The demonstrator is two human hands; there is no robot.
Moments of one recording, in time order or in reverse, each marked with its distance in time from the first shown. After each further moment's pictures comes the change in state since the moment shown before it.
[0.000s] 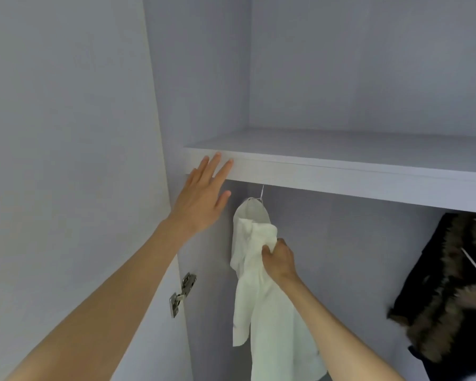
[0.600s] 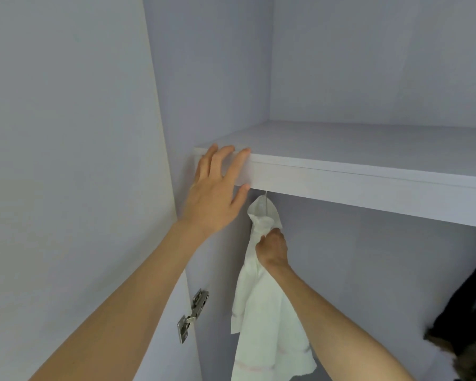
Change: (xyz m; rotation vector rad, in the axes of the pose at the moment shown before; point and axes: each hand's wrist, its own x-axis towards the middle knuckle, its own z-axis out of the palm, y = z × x) left_hand 0.036 -0.029 0.031 -0.016 0.190 -0.007; right_hand 0.084 -0.029 0.070 -0.111 -0.011 0.002
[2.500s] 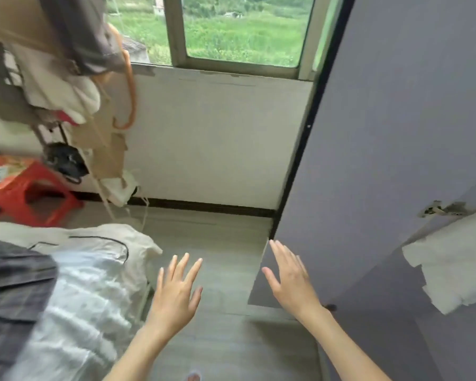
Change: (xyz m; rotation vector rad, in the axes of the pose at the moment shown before) left_hand -0.614 0.269 -0.224 0.571 -0.442 -1.463; right_hand -0.452 0.102 0.039 -0.210 -1.112 -1.198
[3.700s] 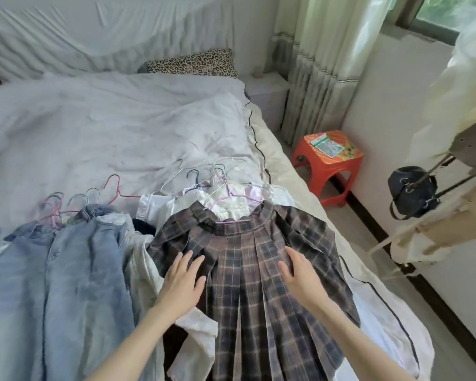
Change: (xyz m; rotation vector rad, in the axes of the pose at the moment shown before) left_hand -0.308 -0.537 -0.091 -0.265 0.103 -1.281; right_hand 0.114 -0.613 0.416 -0.029 -0.766 -0.819
